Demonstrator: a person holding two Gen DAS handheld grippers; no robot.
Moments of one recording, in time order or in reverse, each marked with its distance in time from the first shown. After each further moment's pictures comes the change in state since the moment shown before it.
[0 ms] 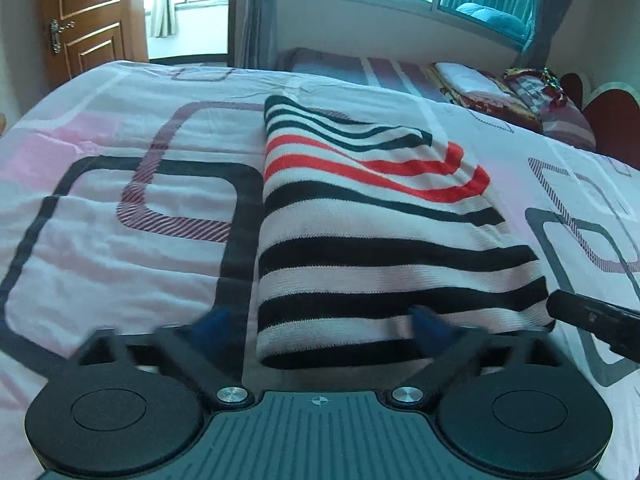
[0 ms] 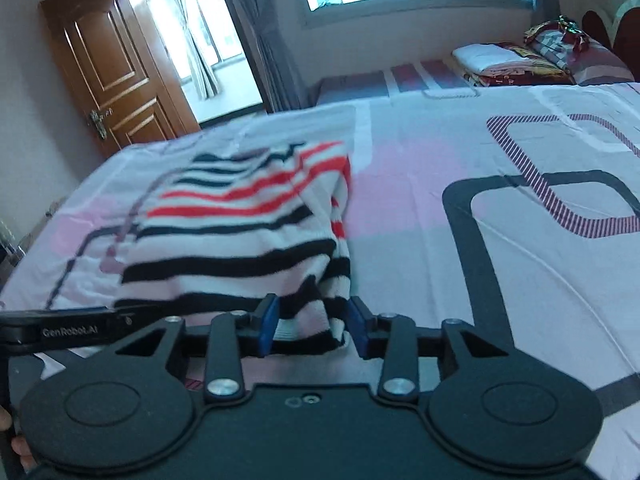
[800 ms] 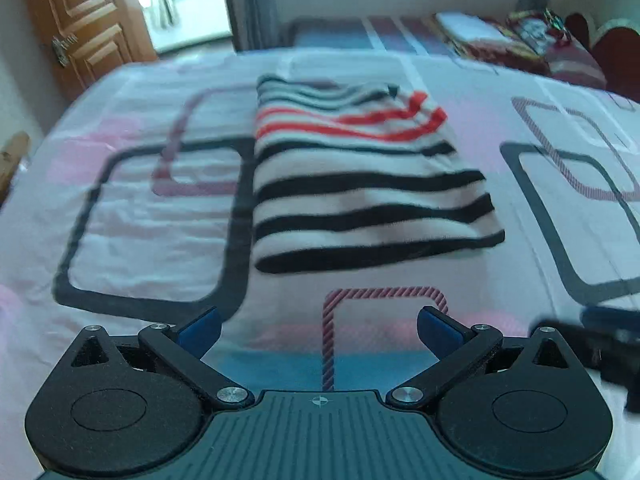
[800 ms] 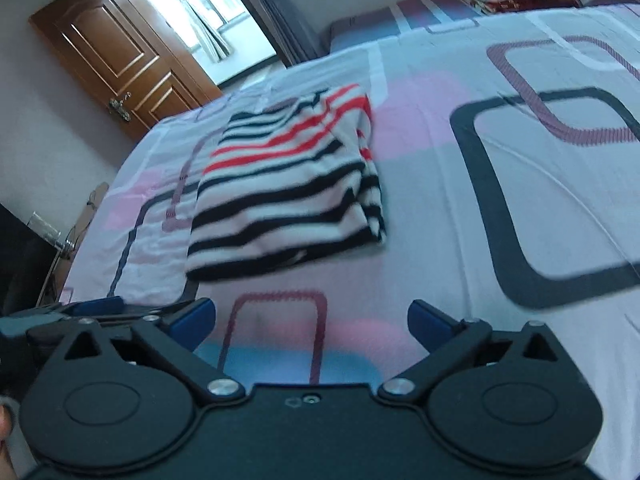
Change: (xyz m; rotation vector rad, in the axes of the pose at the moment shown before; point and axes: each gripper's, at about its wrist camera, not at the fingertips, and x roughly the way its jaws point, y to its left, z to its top) left arm -0.077 -0.044 -0.024 0.120 0.093 0.148; right arm -0.055 0.001 -0.015 0.132 0.210 0.124
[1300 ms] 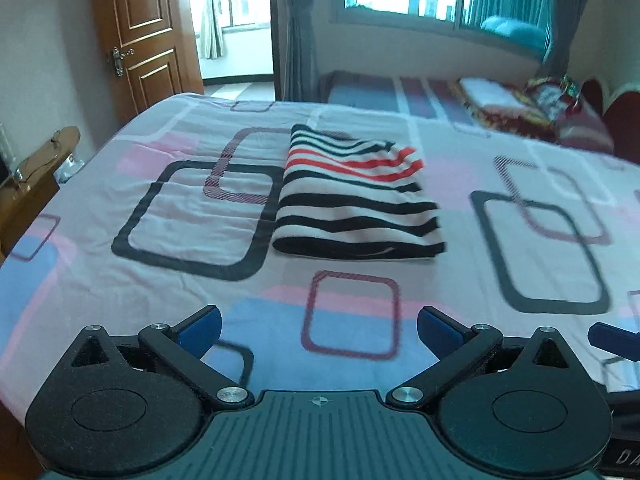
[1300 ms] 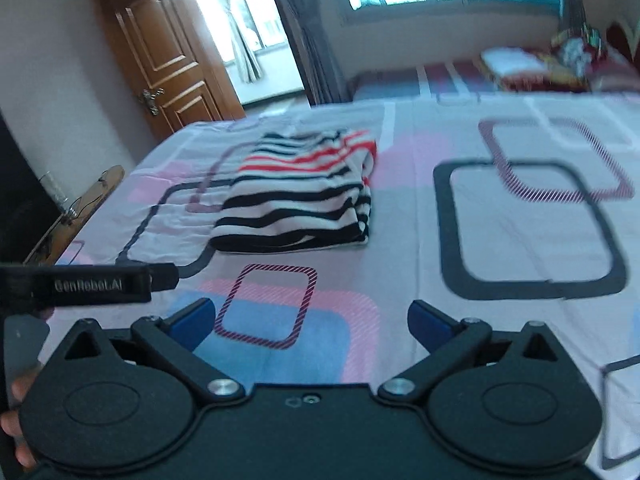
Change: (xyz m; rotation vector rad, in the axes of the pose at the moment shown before) left arm -0.135 -0.014 -0.068 -0.143 -0.135 0.017; right arm -0.106 0.017 -0.063 -0.240 -0.158 -0.051
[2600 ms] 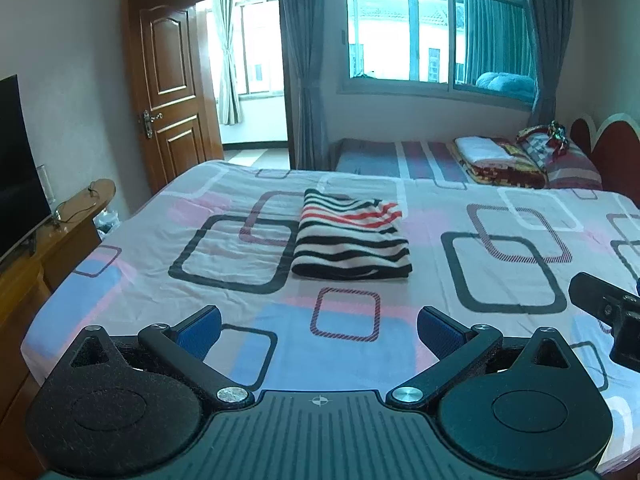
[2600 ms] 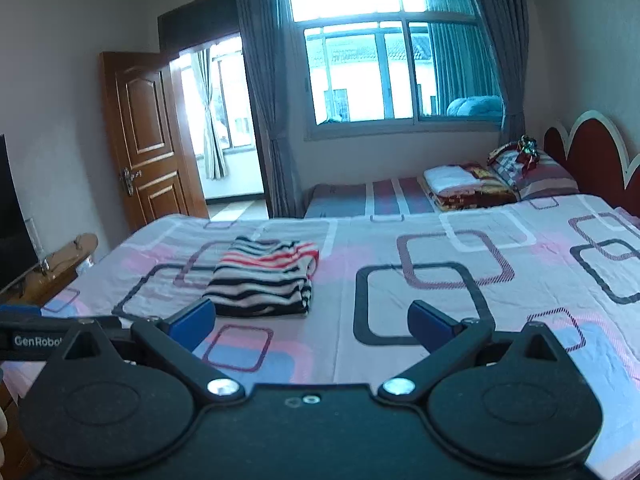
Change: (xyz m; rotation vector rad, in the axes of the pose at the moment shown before) left arm -0.164 -0.009 -0.060 0.011 -0.215 0.053; right arm -0.174 0.020 -0.045 -0.059 -0.344 -0.170
